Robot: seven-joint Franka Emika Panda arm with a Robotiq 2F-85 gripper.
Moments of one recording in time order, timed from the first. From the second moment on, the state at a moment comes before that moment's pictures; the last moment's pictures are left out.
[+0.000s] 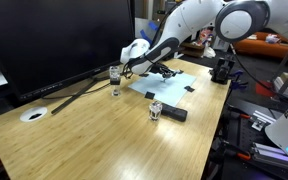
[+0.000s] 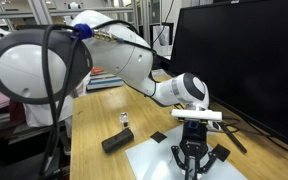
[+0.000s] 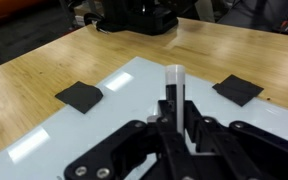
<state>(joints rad) 0.09 1.15 -0.05 -1.07 -0.66 1.26 -0.47</state>
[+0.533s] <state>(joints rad) 0.06 1.21 -0.07 -0.97 -0.67 1.26 -0.53</state>
